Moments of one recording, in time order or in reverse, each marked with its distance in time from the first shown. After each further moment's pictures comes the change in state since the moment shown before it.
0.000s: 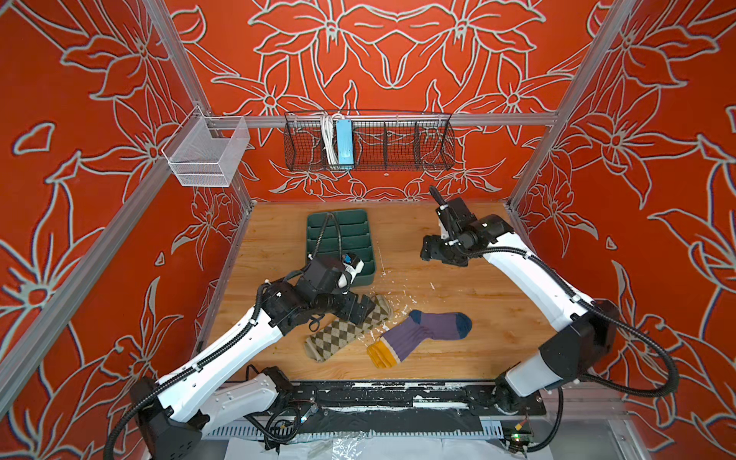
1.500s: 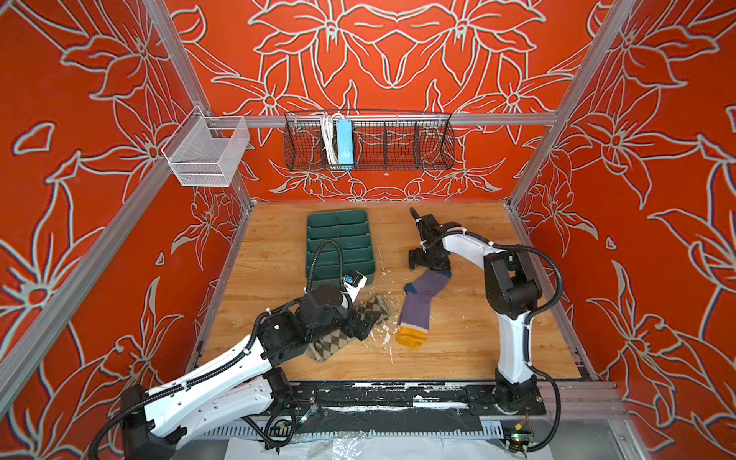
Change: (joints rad) left arm -0.147 -0.210 -0.273 0.351 -0.189 0.021; right arm -0.068 0.602 0.169 0.257 -0.003 -0.193
